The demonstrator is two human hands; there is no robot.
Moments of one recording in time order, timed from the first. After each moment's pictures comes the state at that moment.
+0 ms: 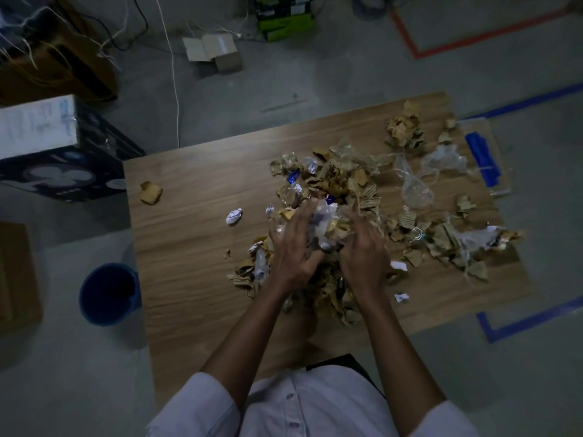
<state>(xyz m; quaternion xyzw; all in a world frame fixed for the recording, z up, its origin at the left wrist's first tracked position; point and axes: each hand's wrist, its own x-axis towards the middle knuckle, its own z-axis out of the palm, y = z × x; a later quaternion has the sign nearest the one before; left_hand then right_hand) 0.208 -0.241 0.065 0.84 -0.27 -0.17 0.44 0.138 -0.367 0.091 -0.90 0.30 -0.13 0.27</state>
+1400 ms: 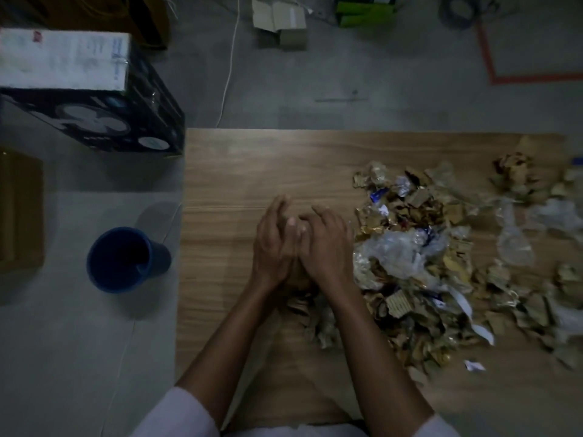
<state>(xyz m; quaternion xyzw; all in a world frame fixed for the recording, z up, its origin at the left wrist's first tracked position) 0.313 -0.108 -0.031 0.83 -0.03 -0.07 0.55 0.288 -0.221 0.010 -0.96 0.15 0.00 0.24</state>
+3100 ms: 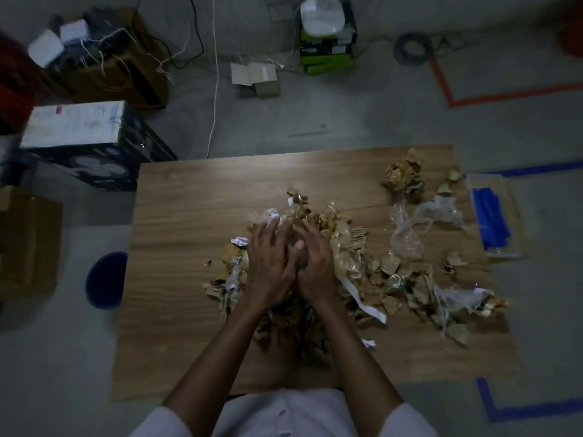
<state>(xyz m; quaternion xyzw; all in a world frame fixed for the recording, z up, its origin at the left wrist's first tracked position) 0.201 -0.287 0.076 0.94 -0.15 -0.08 0.30 0.168 -0.400 0.052 -0.87 0.11 -0.10 0.47</state>
